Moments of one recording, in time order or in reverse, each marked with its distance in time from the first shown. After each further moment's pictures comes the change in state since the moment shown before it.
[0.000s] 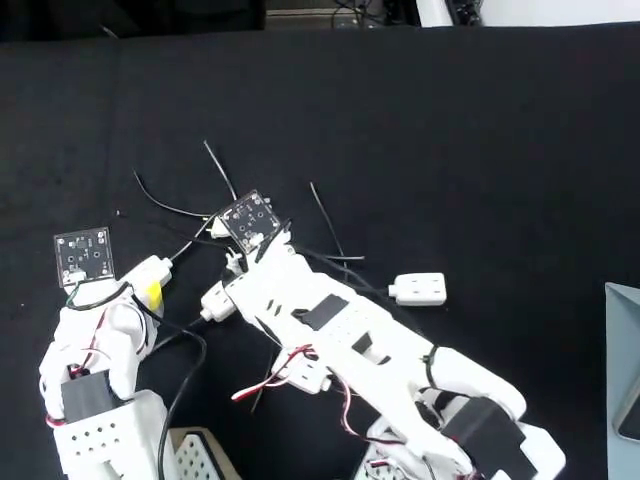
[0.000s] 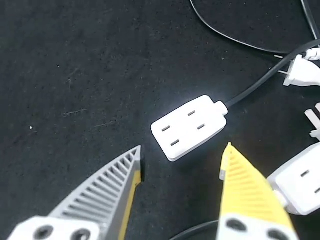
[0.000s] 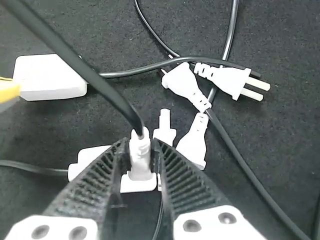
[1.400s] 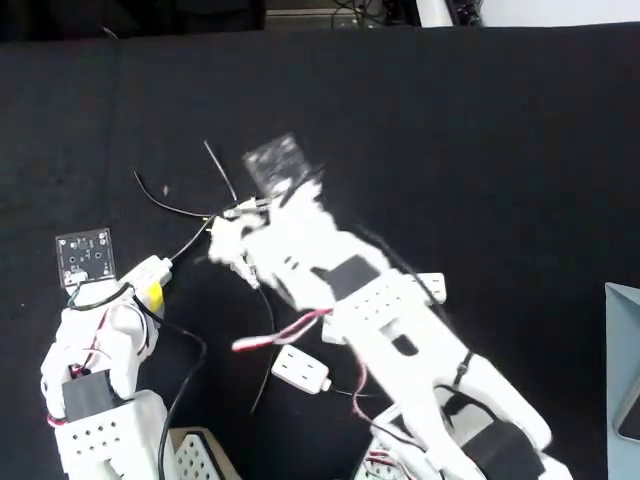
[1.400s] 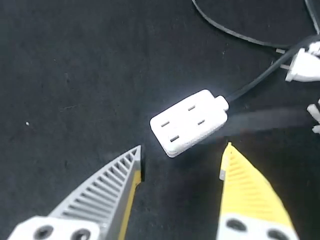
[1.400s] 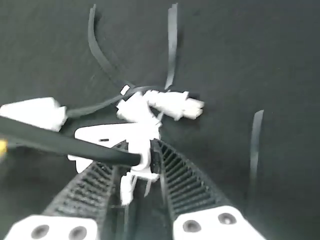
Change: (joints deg) left arm 0.0 0.0 1.1 0.0 0.0; right arm 10.0 -9.1 -16.0 21.3 -1.8
